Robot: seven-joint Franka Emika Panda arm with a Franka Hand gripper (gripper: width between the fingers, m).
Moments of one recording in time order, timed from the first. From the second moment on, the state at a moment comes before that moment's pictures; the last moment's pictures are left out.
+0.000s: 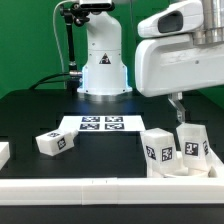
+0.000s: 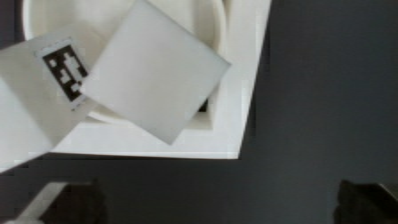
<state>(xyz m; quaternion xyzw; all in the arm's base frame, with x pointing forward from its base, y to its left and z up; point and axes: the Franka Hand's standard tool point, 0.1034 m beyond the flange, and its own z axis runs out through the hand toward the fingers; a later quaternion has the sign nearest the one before) 0.654 0.114 0.115 -0.99 -0.07 -0.04 0.06</state>
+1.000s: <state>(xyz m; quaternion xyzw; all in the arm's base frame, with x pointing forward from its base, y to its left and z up) 0.642 0.107 0.090 -0.92 -0.40 -0.04 0.03</state>
